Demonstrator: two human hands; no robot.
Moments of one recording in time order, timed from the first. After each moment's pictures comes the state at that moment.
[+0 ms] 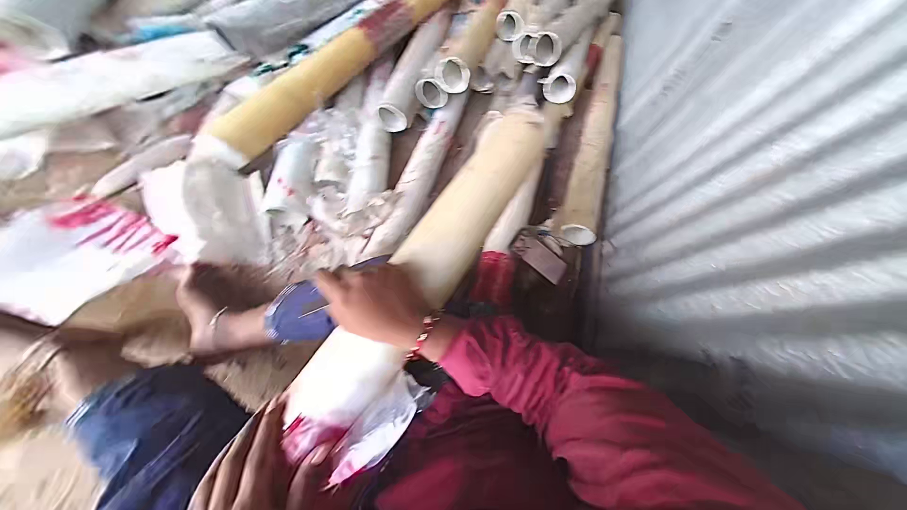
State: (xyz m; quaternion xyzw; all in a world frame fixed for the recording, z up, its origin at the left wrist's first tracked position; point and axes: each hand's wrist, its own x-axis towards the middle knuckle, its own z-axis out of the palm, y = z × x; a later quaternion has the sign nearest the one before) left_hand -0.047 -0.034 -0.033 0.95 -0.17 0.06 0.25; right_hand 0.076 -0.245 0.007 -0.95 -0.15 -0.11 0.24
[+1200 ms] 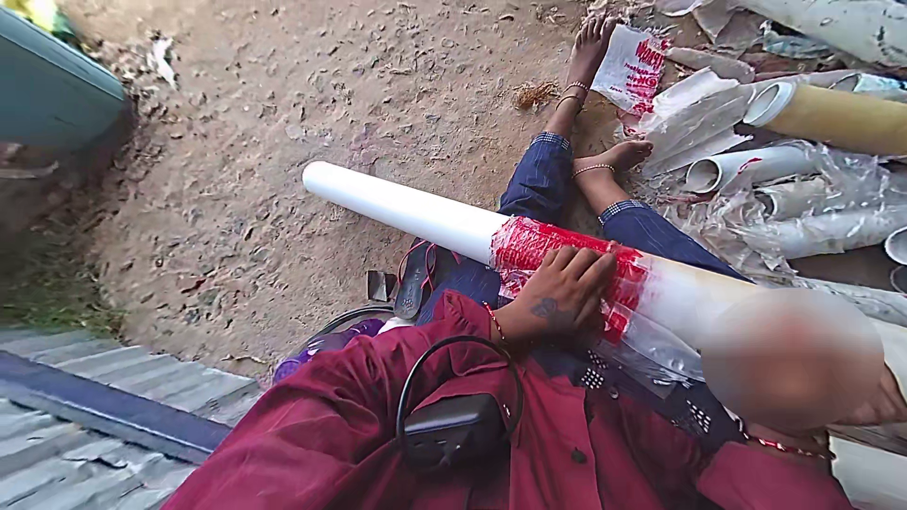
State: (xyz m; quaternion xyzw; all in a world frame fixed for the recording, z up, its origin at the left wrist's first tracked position) left_hand -0.069 -0.060 -0.097 0.93 0.04 0.26 0.27; right_hand 0.082 -0.265 -0.037 -0.75 -0.48 -0.44 0.11
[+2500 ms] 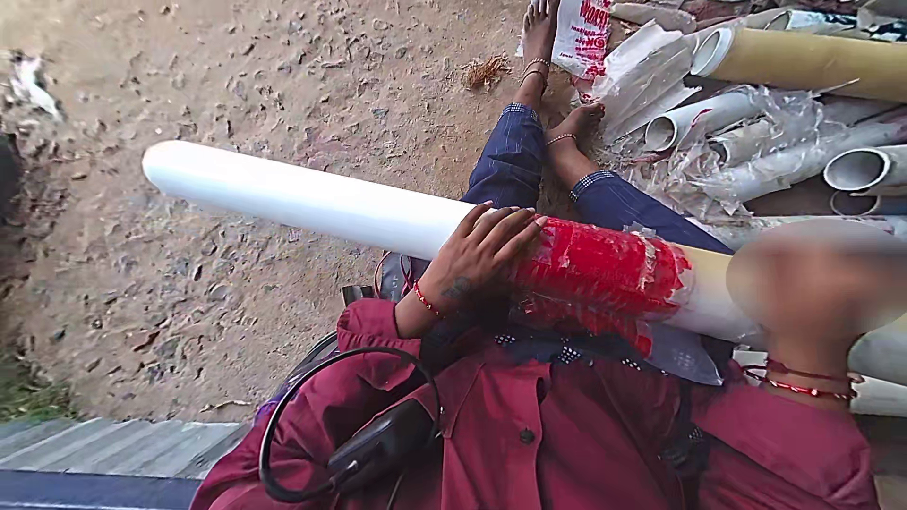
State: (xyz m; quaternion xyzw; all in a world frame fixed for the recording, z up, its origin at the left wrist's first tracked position) left_hand -0.110 0.020 -0.081 0.95 -0.06 0.25 0.16; right_hand 0.103 -0.270 -0.011 -0.92 -0.31 -0.19 0.15
